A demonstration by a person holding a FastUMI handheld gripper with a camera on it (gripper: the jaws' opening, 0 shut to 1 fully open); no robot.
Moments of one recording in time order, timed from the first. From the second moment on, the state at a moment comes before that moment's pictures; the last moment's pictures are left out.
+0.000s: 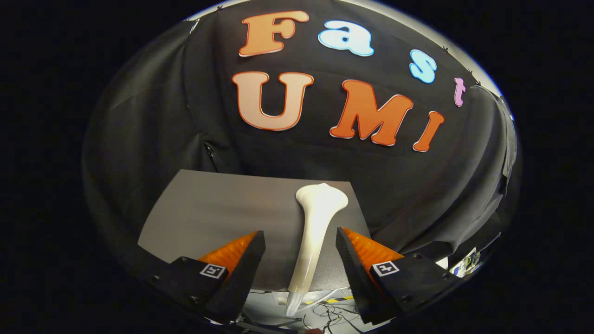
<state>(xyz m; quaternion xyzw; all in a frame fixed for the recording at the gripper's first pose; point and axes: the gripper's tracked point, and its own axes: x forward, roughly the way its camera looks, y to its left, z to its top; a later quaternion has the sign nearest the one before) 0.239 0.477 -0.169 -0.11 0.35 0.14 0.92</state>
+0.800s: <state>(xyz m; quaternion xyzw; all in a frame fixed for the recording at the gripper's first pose) 0.289 0.455 -0.252 -0.09 0.46 0.03 0.88</state>
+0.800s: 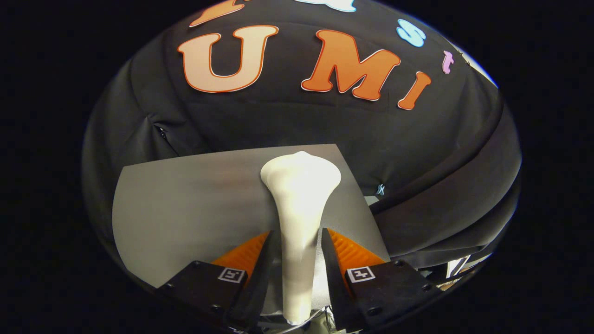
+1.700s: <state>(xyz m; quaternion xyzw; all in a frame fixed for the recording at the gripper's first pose) 0.252 0.452 -0.208 -0.02 0.39 0.09 0.92</state>
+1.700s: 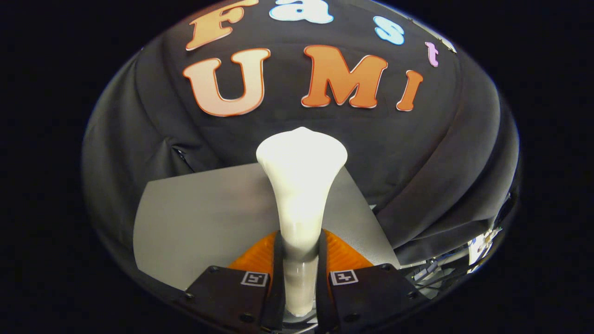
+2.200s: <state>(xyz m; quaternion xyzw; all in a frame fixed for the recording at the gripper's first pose) 0.172 0.406 -0.113 0.02 0.21 0.11 0.97</state>
